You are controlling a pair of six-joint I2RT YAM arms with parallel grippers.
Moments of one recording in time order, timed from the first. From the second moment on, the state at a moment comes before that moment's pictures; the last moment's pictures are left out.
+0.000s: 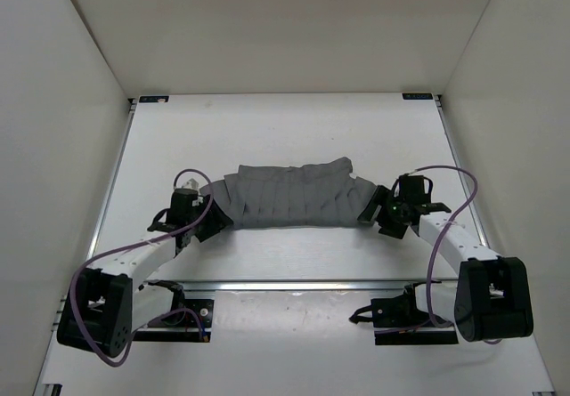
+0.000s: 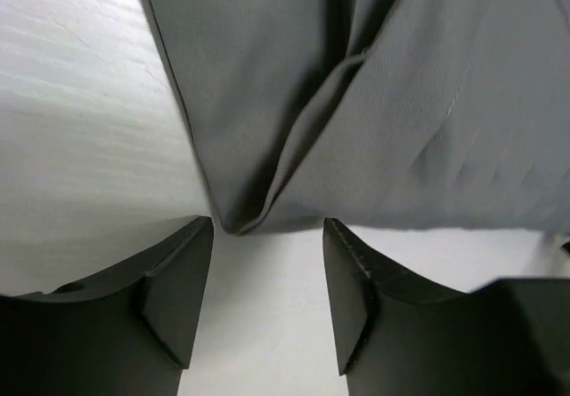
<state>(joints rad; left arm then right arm) -0.23 1.10 0.36 -0.11 0.16 -0.73 0.08 1.18 0.54 -0.37 -0.23 0.58</state>
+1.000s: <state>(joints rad) -0.42 1.52 0.58 0.12 0.08 -0.77 0.11 1.18 0.82 -0.51 -0.05 0.48</state>
